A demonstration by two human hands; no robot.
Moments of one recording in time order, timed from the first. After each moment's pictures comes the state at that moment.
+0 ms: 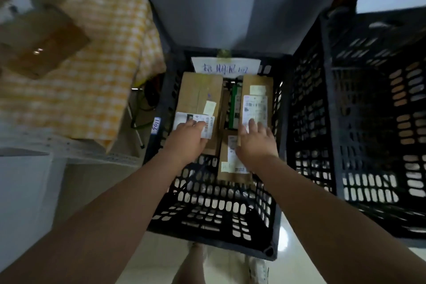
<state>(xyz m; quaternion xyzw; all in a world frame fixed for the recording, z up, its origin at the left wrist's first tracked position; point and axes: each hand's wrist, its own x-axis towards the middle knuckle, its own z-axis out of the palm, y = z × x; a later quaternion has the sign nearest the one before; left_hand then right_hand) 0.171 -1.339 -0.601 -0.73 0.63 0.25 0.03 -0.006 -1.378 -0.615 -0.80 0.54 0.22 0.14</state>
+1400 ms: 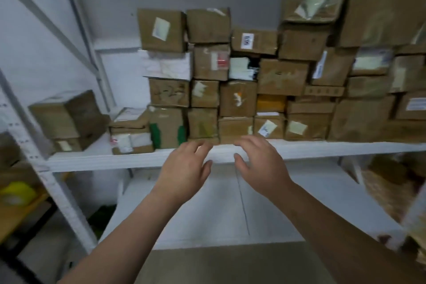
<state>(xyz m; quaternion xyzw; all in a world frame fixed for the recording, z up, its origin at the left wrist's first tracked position) -0.021 -0.470 -0.128 -0.95 0.08 -0.29 -0.03 0.037 -0.652 -0.132 -0.88 -0.30 -0.25 0.26</state>
